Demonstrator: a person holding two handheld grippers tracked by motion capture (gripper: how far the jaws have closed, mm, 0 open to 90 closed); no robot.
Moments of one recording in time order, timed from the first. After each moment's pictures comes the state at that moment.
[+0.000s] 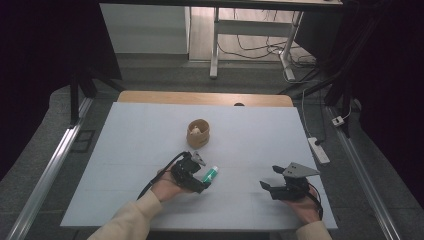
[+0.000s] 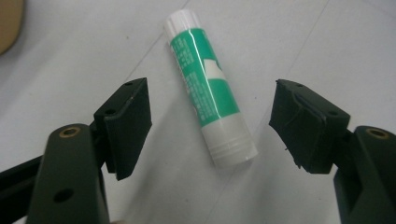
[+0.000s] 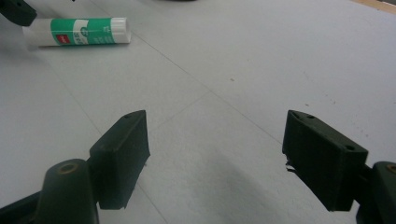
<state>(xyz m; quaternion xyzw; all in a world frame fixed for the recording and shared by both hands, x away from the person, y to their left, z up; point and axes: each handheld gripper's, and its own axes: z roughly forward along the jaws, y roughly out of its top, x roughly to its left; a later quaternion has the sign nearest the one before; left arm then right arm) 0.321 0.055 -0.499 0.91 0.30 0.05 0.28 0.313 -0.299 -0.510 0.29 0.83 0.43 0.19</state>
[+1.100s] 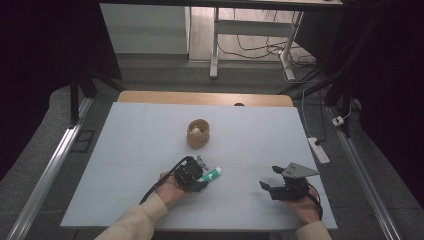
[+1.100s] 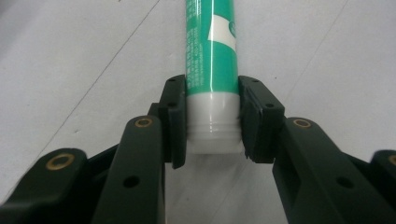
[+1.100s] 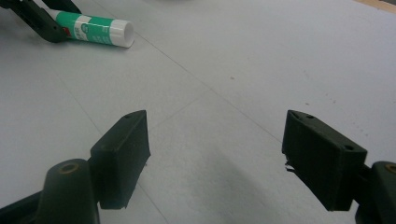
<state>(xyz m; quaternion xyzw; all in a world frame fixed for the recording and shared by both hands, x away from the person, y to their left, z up) 0.320 0.047 -0.514 0.92 0.30 0.06 0.24 0.312 -0.298 -0.510 0.29 0.84 0.43 0.19</state>
